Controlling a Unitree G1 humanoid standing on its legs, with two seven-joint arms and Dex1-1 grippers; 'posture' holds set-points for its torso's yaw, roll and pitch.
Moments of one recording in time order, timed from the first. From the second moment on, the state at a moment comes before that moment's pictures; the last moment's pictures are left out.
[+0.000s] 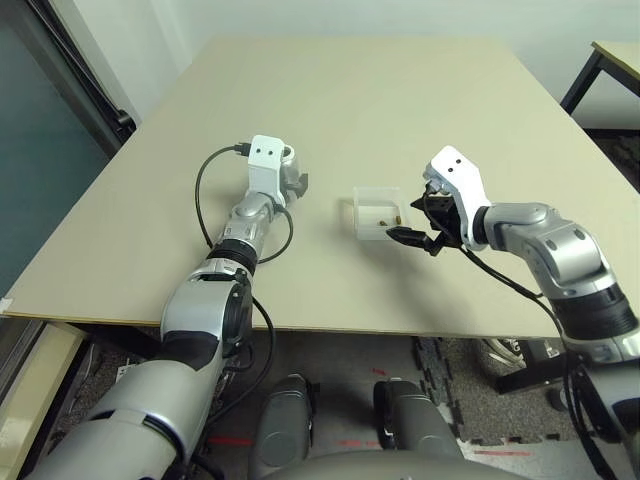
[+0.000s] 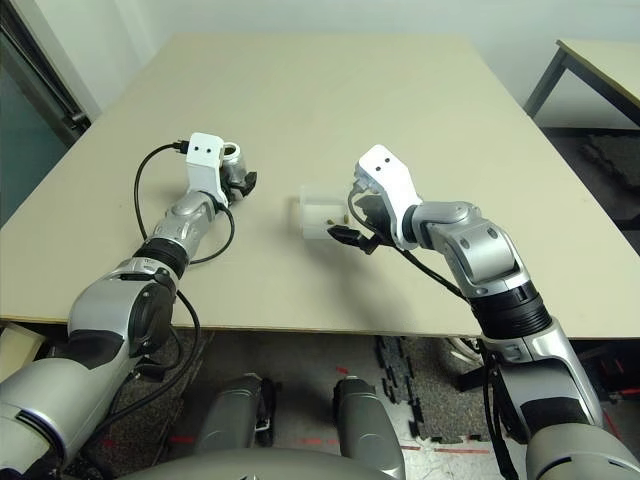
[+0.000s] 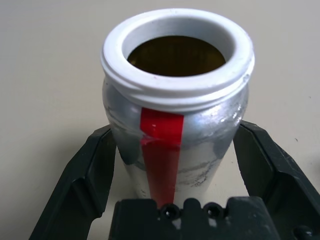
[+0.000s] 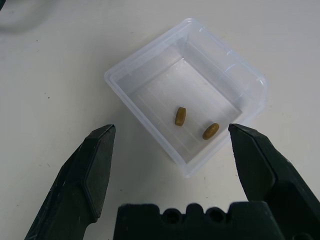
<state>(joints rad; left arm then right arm) -0.99 0.17 0.18 1.25 -0.01 -0.08 -0.24 -0.58 -0.56 0.19 -0.09 0.26 0.90 0.73</state>
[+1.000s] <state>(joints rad) -0.51 0.18 0.10 0.37 -0.09 0.32 -0.35 -0.56 -0.54 0.17 -0.09 0.28 0.90 0.71</state>
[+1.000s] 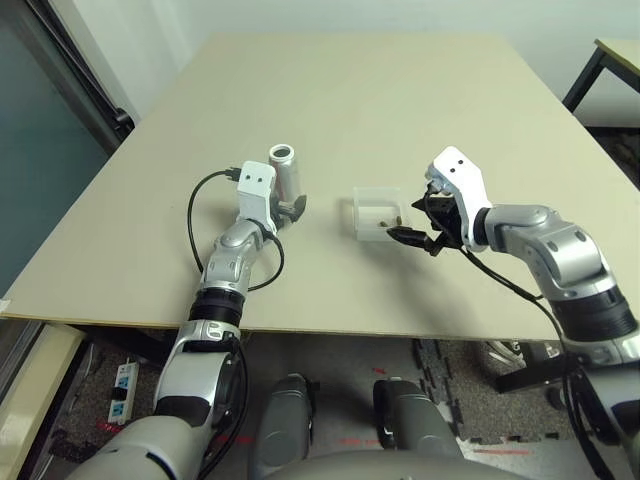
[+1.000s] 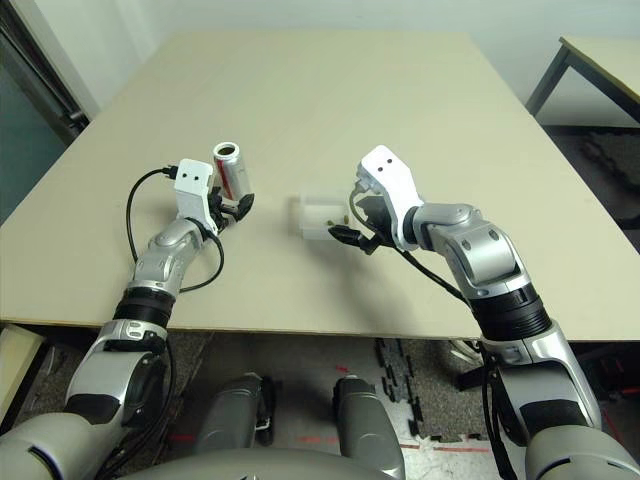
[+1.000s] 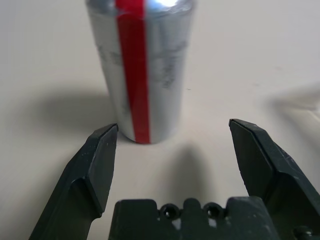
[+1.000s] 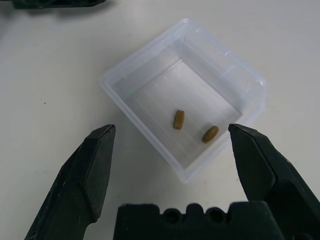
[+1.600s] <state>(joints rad) -0.32 0.35 0.33 -0.26 -0.30 0.64 -0.34 -0.49 -0.40 -0.32 -0.09 0.35 0.80 0.36</state>
